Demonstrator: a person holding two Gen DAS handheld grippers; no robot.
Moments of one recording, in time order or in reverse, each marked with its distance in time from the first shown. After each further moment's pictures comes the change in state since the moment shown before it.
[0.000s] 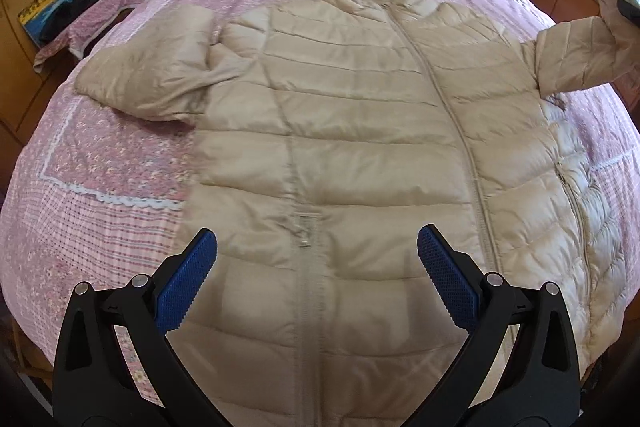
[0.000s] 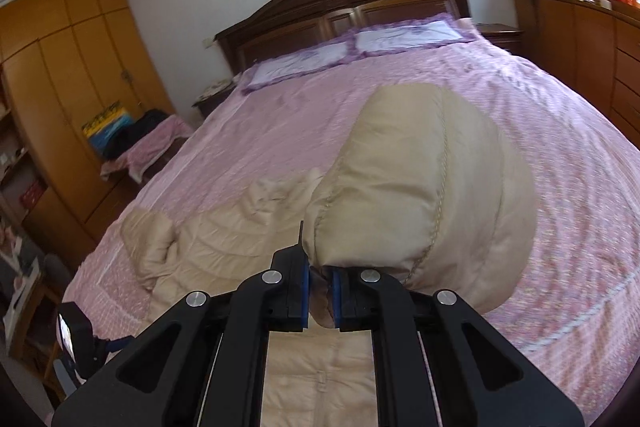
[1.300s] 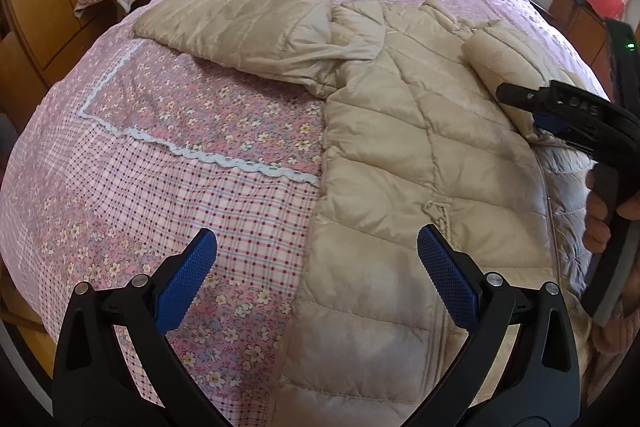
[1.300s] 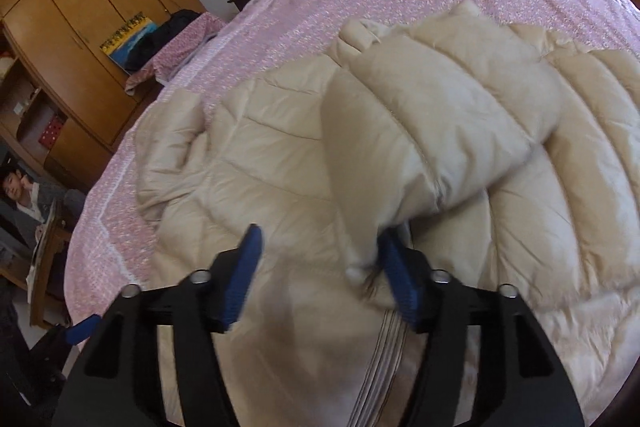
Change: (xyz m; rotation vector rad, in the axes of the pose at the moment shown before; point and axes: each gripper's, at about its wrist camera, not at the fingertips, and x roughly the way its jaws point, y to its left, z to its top) left arm 0.003 0.085 -0.020 -0.184 -0.003 0.057; right arm 0.189 0.123 -0.095 -0.019 0.358 0.146
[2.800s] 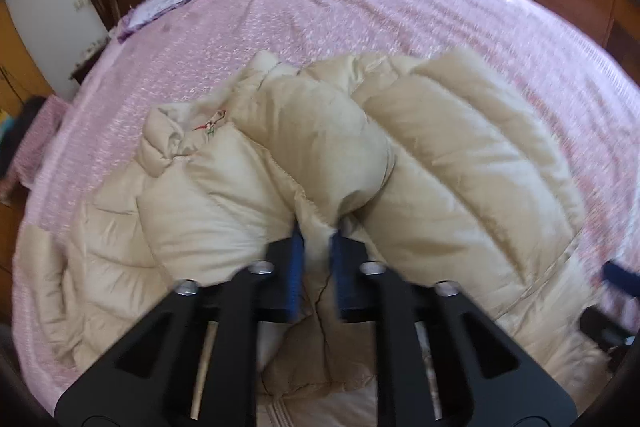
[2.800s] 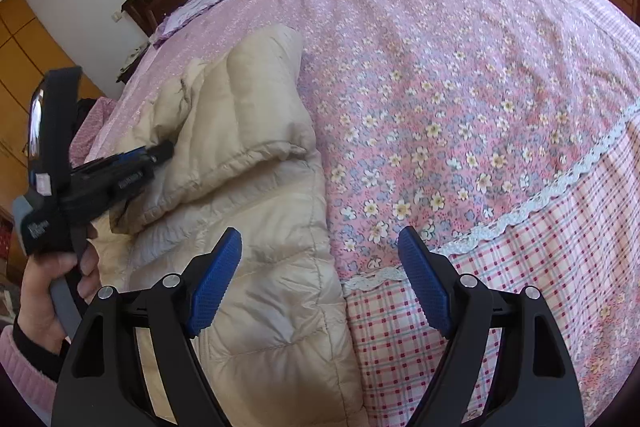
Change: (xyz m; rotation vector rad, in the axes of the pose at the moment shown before) left arm 0.065 -0.306 0.130 0.500 -0.101 -0.128; right arm -0.144 -0.192 -0.086 0.349 -0.121 -0.264
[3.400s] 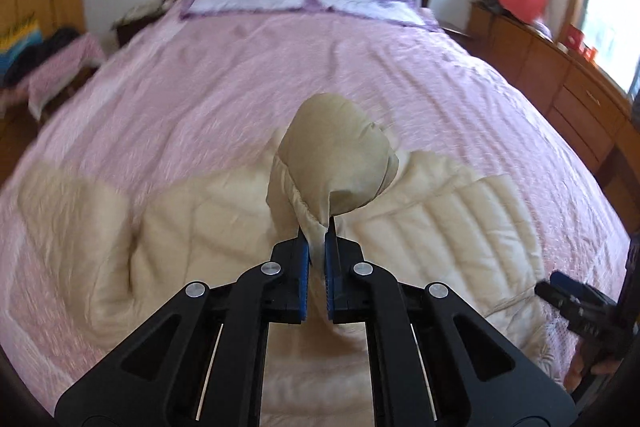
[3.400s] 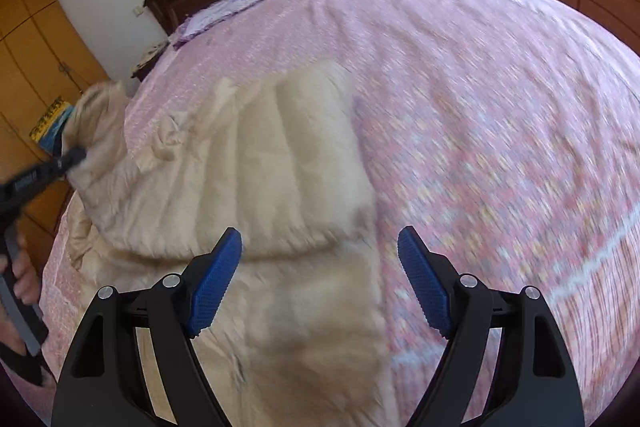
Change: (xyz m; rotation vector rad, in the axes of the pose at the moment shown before) left arm -0.065 0.152 -0.031 -0.338 -0.137 -0.067; right arm 0.018 0.055 0.045 -0.122 -0.058 0.015
